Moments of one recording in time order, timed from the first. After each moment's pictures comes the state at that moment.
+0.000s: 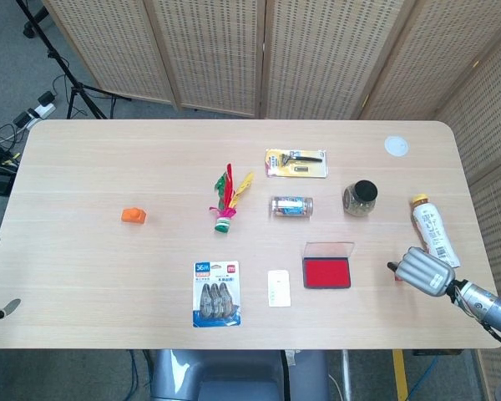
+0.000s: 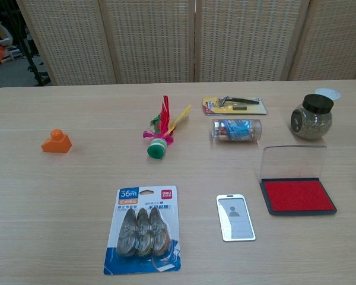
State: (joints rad) left arm -0.02 -1.04 -0.04 -1.67 1.43 1.49 -0.06; right arm 0.47 -1.59 -0.29 -0.09 -2.04 1.50 0.27
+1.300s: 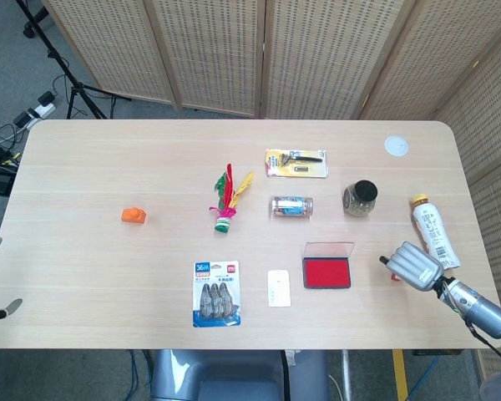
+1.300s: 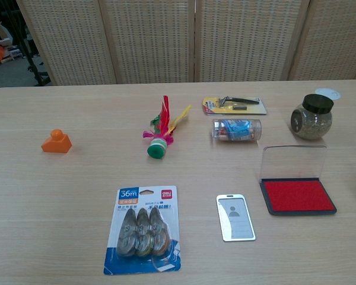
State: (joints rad) left arm -0.02 -1.04 -0.04 -1.68 1.42 1.48 -0.04; right arm 0.47 -1.67 -0.29 -0.09 -1.95 1.42 0.35
